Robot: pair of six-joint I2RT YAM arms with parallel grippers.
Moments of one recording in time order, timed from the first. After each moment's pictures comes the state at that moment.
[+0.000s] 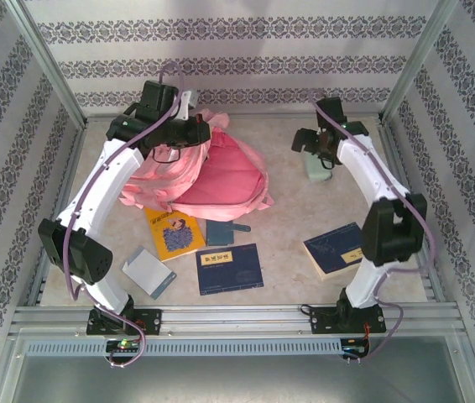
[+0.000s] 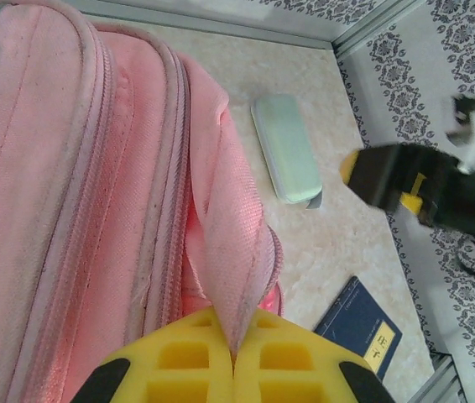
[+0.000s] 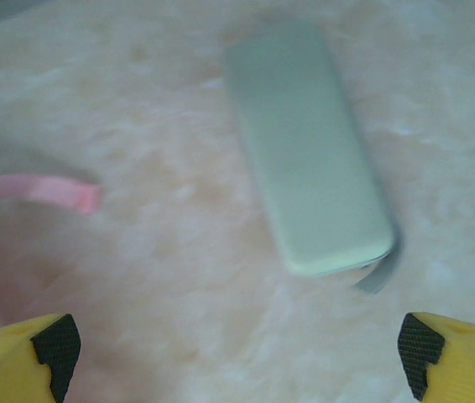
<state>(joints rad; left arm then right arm) -0.33 1.68 1.83 -0.85 0.39 -0.46 0.13 1.82 1.64 -0.84 0.07 0.44</state>
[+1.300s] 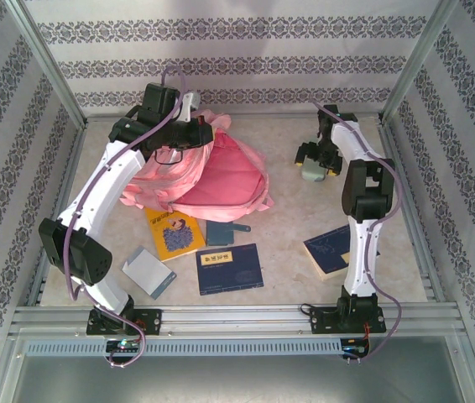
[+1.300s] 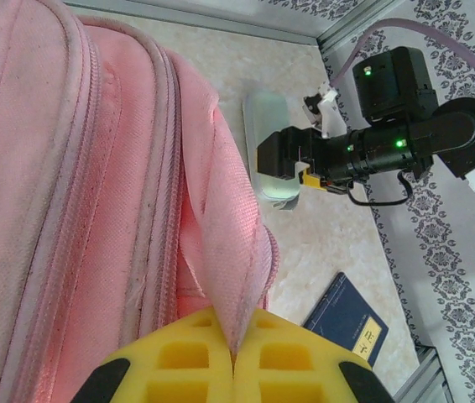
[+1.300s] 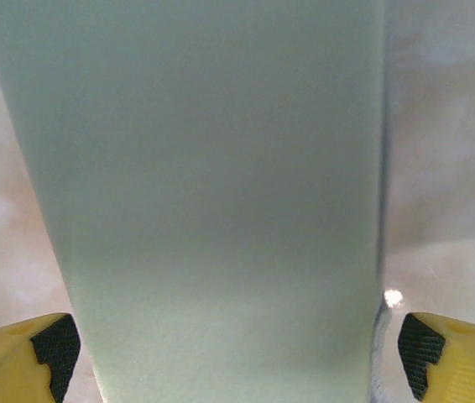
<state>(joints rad) -0.33 1.67 1.79 -0.80 0.43 -0.48 0.03 2.33 2.02 -1.12 -0.08 0.35</state>
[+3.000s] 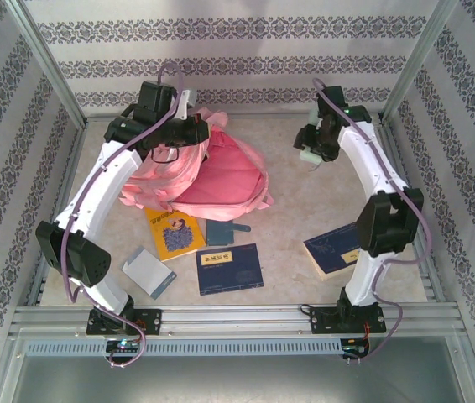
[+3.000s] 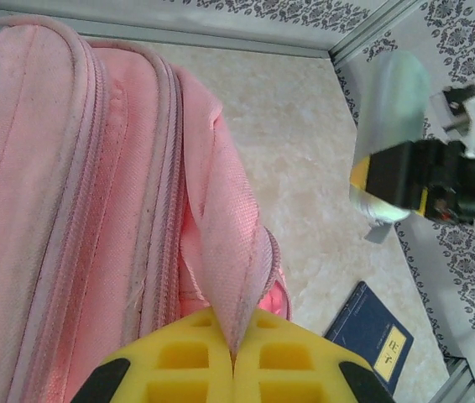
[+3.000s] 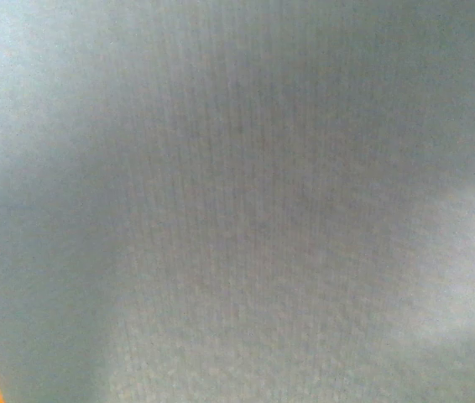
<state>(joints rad) -0.32 1.66 1.81 -0.82 0.38 -0.42 0.17 1.84 1.81 -1.07 -0.09 0.50</state>
